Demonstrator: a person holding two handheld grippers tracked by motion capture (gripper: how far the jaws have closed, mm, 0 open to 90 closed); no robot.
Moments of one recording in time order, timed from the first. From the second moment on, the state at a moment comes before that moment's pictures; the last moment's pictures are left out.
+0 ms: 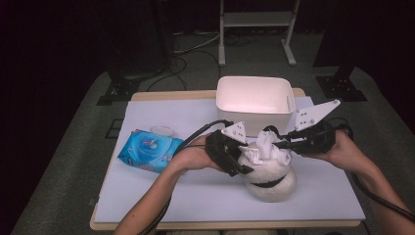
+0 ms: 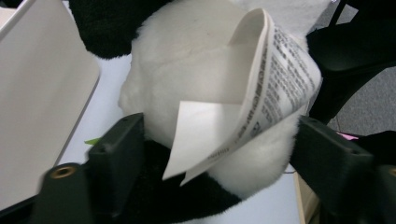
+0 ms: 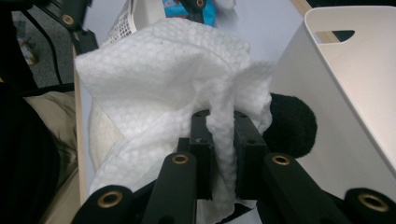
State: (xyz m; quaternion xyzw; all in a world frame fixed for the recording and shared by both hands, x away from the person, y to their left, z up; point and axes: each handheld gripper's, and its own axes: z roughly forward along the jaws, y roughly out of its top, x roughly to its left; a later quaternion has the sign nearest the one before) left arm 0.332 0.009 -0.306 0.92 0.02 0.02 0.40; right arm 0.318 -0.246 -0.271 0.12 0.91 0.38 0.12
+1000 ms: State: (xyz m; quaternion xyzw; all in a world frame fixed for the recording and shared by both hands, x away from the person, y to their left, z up) left arm 0.336 0.021 -0.318 0.91 0.05 0.00 0.42; right arm 0.310 -0.264 -0.270 0.14 0.91 0.36 0.14
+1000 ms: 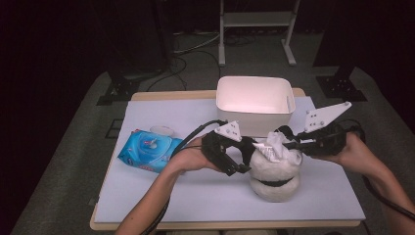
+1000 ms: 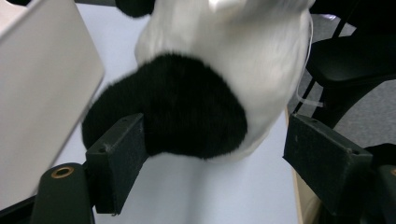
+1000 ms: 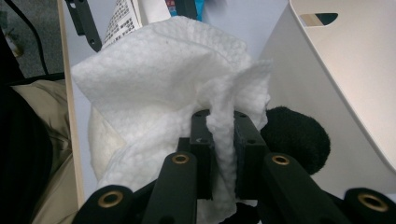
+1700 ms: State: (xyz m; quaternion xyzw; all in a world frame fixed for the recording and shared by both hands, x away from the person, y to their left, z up) left arm 0.345 0.010 -0.339 0.89 0.08 -0.03 0.45; right arm 0.300 -0.272 -0.265 0.13 0.90 0.38 0.15
